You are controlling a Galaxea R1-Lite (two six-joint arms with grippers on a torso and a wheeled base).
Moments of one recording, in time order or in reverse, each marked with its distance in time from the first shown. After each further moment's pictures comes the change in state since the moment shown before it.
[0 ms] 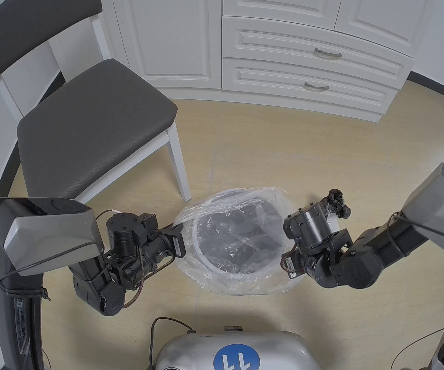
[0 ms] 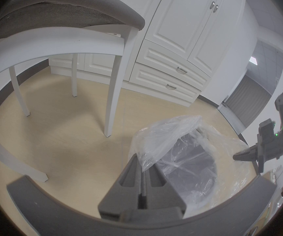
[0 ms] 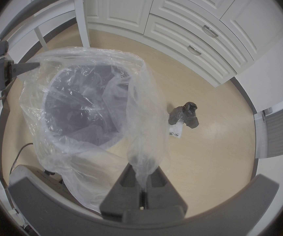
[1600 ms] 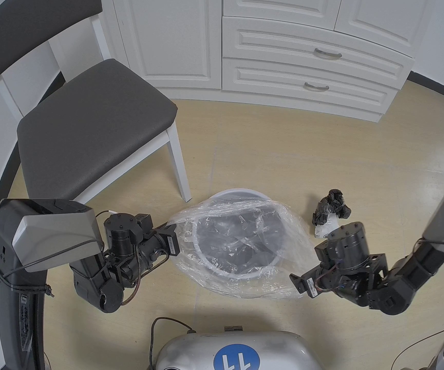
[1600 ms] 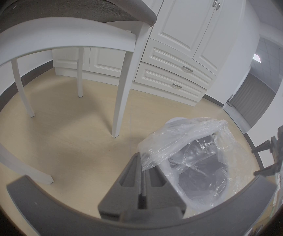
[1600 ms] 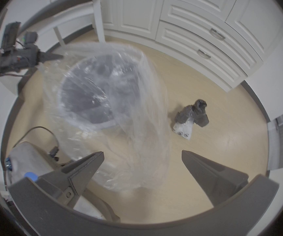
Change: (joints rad) left arm 0.042 0.044 -0.024 -0.013 0.005 0.024; right arm -0.060 -0.085 0.392 -0.447 0.215 -0.176
